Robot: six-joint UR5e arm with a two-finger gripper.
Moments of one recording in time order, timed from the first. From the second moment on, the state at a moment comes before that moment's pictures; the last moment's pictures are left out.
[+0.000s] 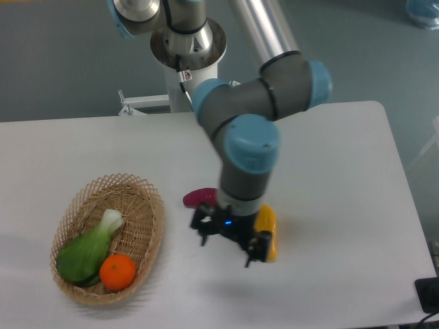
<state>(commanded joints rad) 2.48 -2.04 -1.41 -1.05 1.35 0.95</state>
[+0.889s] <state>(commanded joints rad) 2.73 -2.10 -1.42 -0.97 1.51 1.45</state>
